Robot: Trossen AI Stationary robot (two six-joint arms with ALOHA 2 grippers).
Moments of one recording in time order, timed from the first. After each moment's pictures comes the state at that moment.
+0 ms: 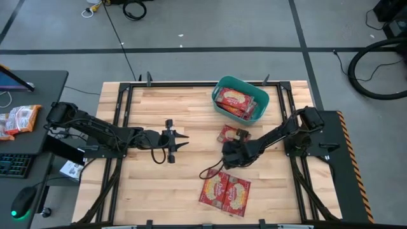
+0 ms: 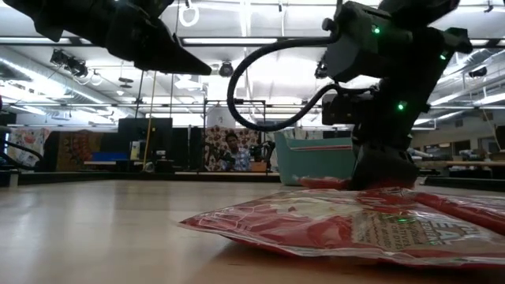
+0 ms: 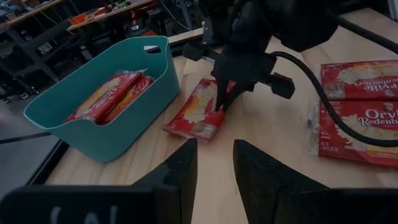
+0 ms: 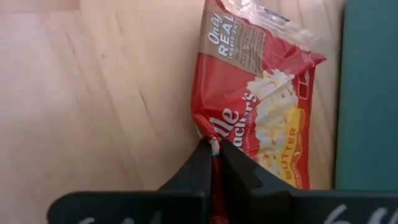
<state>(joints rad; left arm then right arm) -0.22 1.22 0.52 0.39 -0.41 0.17 0.30 1.85 0.96 -0.60 0.61 0.55</state>
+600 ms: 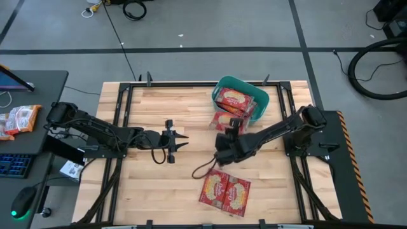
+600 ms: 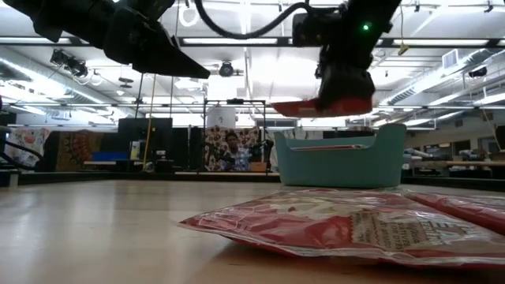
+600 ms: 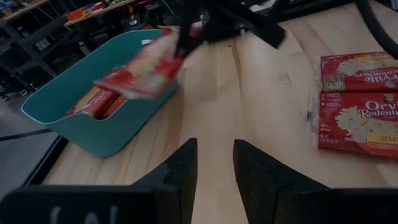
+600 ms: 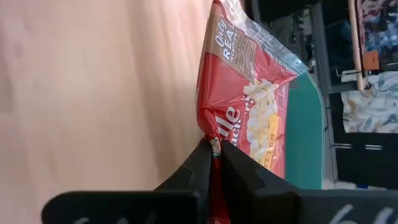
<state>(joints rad) -0.22 1.22 0.52 0.36 -0.41 0.17 0.30 1.82 1.35 -1.06 0.89 0.38</state>
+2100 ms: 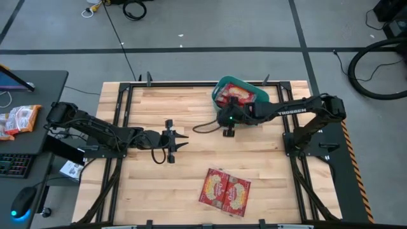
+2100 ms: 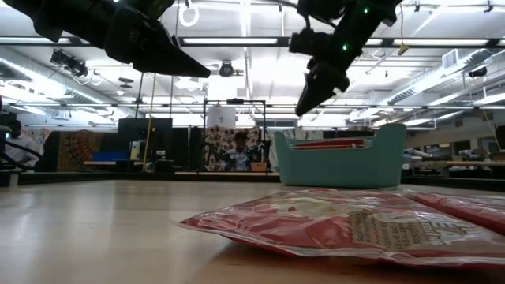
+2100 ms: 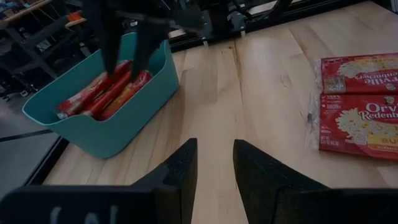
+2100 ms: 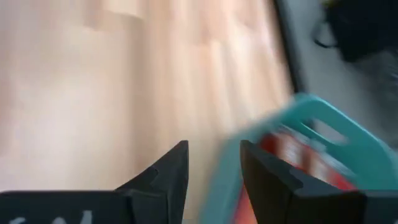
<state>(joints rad) -0.22 1.22 0.52 0.37 -0.41 0.17 -0.10 1.52 1.08 -0.46 0.39 -0.21</state>
